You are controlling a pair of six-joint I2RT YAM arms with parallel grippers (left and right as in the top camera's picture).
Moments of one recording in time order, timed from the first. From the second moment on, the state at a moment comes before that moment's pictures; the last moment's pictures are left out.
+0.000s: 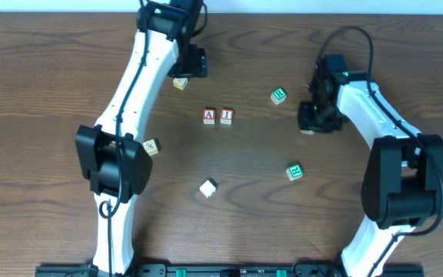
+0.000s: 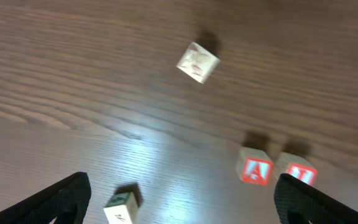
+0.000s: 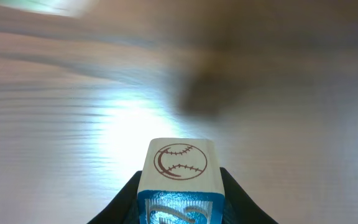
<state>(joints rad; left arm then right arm) -0.30 2.24 2.29 -1.41 -0.14 -0.40 0.11 1.97 1.44 -0.92 -0.09 0.15</state>
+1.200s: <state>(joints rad) -0.12 2.24 2.29 -1.42 -0.13 -0.38 0.28 1.97 1.63 -1.00 -0.48 -0.60</state>
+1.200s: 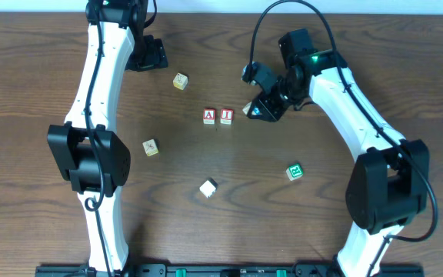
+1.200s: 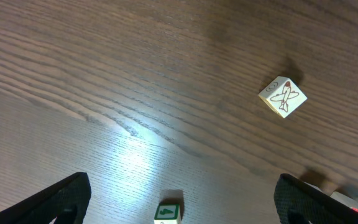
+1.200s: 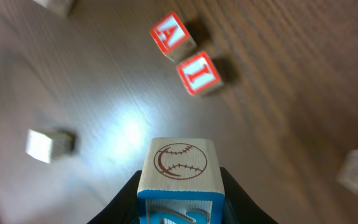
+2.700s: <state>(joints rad) -0.06 2.24 2.29 -1.38 -0.20 -0.32 0.43 2.14 1.63 -0.84 -0.12 -1.13</state>
